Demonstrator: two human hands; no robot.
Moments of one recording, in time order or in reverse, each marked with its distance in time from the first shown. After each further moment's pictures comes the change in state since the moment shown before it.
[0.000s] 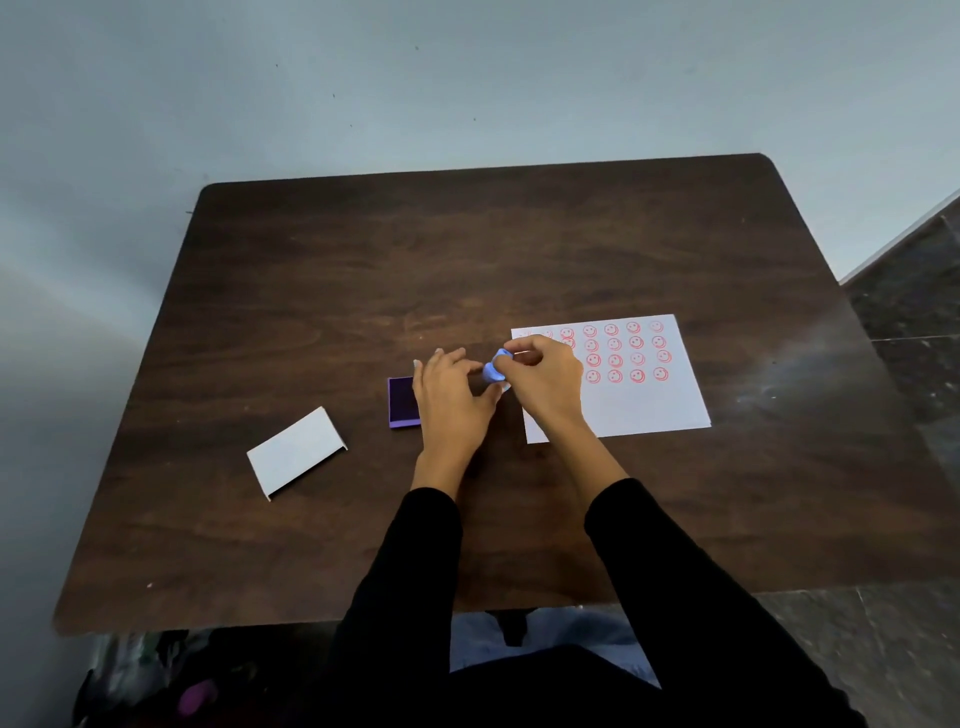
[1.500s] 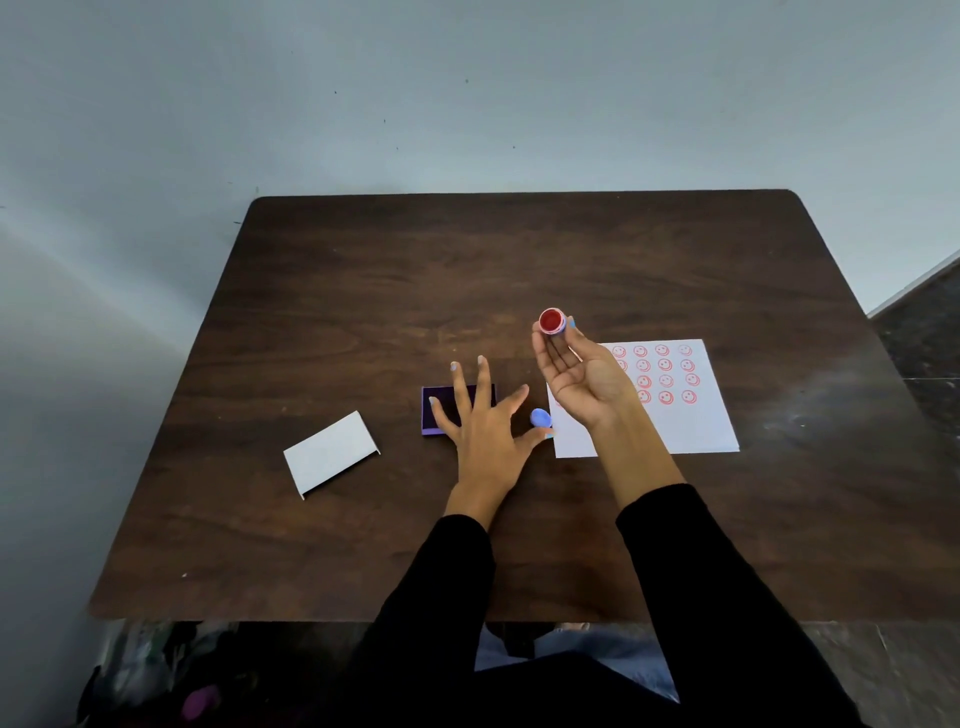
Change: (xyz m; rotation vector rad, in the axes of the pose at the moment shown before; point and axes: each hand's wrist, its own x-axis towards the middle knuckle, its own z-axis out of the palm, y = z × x) left_hand -0.024 -0.013 0.011 0.106 -0.101 0.075; right_hand 0.009 -0.024 -0.018 1.424 -0.275 0.512
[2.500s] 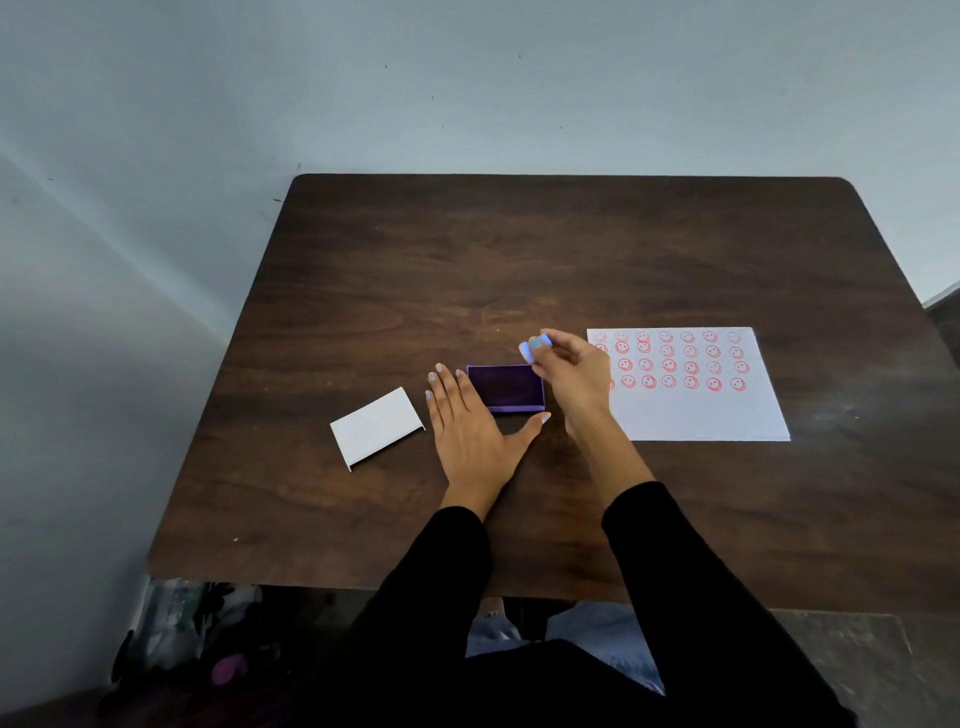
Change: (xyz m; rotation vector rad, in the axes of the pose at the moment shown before) left_hand -0.019 -0.058 -0.013 0.099 0.123 -0.224; right_hand 0.012 0.079 0.000 -1.023 0.237 -0.380
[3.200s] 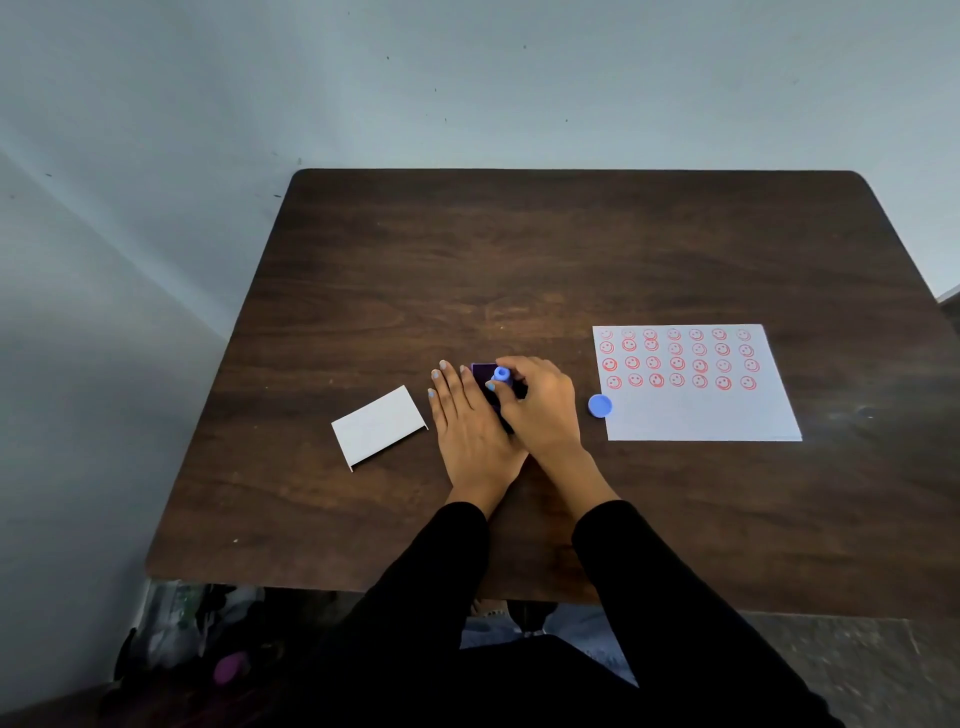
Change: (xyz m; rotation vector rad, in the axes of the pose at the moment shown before) left_hand 0.002 0.000 0.003 0.048 0.010 0.045; right_hand -0.015 0.032 0.019 -0.695 -0.134 -0.509
